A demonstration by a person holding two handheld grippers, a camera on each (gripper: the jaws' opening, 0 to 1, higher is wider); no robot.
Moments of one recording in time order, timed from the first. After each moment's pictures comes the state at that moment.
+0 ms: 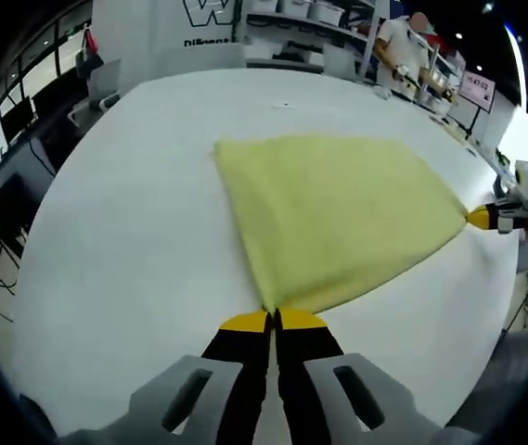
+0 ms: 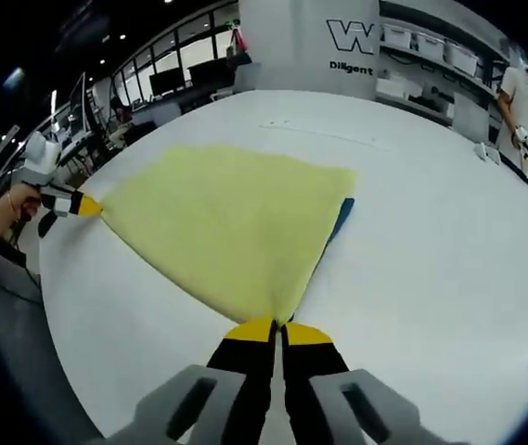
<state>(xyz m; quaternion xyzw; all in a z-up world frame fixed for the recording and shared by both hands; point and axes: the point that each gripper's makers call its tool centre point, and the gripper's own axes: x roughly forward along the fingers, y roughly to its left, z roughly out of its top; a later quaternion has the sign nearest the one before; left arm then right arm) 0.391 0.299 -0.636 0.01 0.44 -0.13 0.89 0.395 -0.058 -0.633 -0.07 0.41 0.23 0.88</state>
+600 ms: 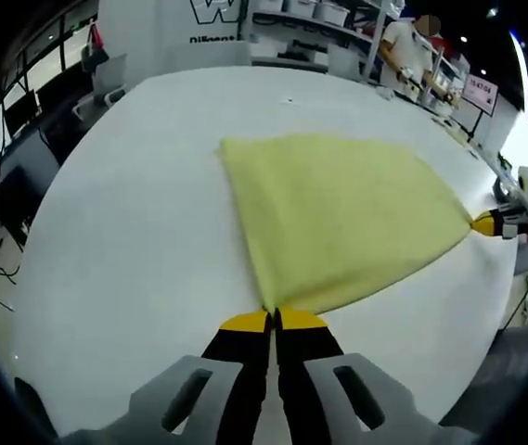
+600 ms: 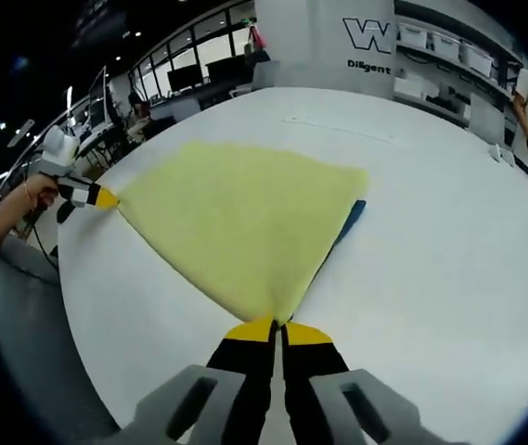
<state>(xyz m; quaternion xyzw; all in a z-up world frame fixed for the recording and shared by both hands) 0.377 0.305 -0.637 0.00 0.45 -0.12 0.89 0.370 -0.055 -0.631 -0.07 0.42 0.27 0.87</state>
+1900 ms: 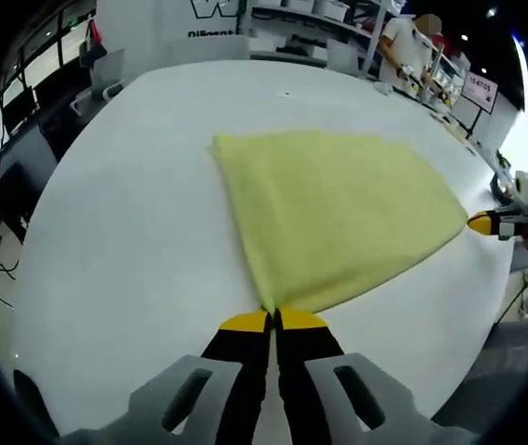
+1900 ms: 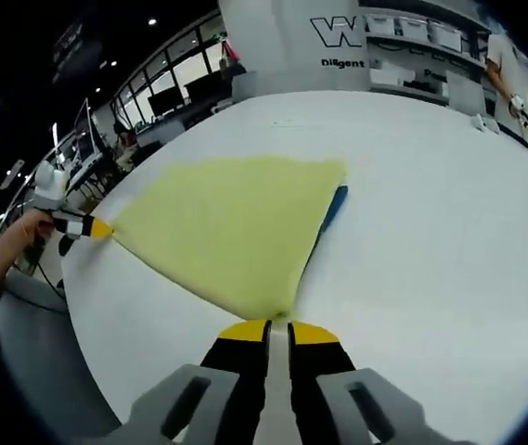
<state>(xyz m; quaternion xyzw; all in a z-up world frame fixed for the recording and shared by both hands) 0.365 0.304 -0.638 0.00 0.46 -0.12 0.88 0.365 -0.057 -0.636 0.00 0.41 0.24 0.88</state>
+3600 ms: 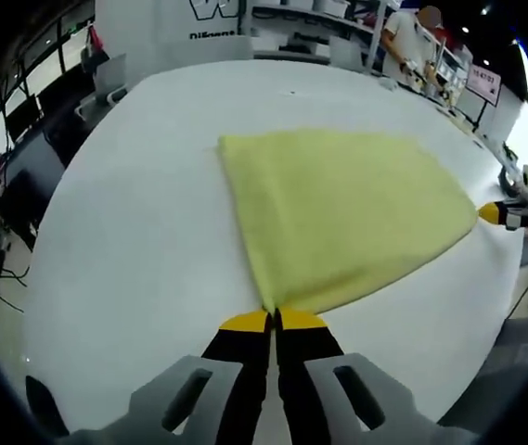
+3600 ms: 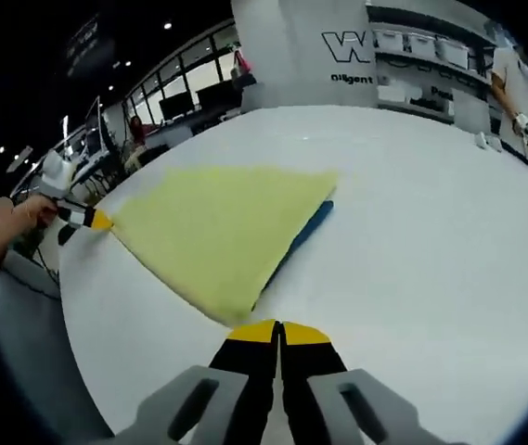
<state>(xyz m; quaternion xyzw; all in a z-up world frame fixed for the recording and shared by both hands) 0.369 0.315 -0.636 0.03 0.46 -0.11 0.88 0.374 -0.082 -0.628 -0.04 0.38 0.25 0.89</state>
